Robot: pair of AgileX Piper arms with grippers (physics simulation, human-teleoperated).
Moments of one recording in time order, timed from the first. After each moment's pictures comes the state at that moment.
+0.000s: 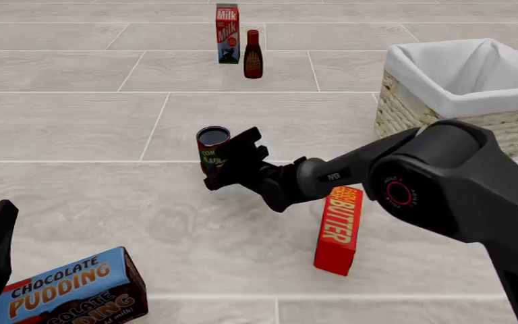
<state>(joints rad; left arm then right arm) 0.00 0.00 0.00 0.00 0.00 0.67 2.40 -1.46 -0.50 -0.07</state>
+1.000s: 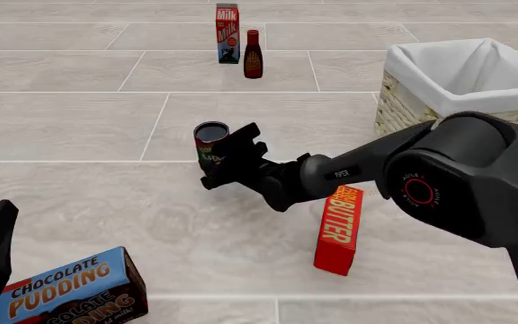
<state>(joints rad) 0.00 0.00 0.00 0.00 0.00 0.69 2.33 -1.39 -0.50 -0.09</state>
